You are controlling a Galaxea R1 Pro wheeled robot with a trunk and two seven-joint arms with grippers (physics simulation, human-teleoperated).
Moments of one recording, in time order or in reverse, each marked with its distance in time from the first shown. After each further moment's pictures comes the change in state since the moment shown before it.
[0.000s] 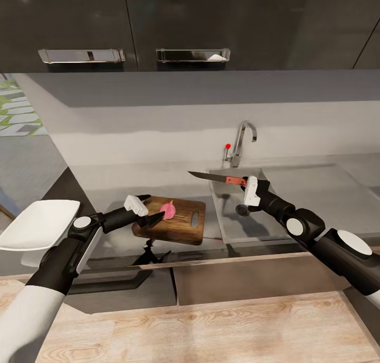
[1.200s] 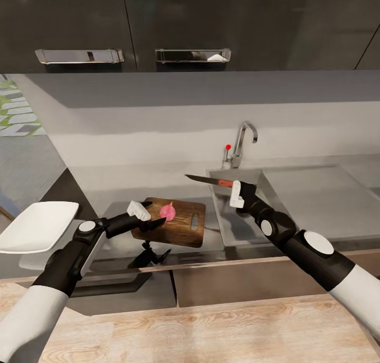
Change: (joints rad) left arm 0.000 -0.014 -0.013 0.084 -0.003 -0.011 0.003; right arm 0.001 0.177 0.001 0.144 0.192 0.123 -0.012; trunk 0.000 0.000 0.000
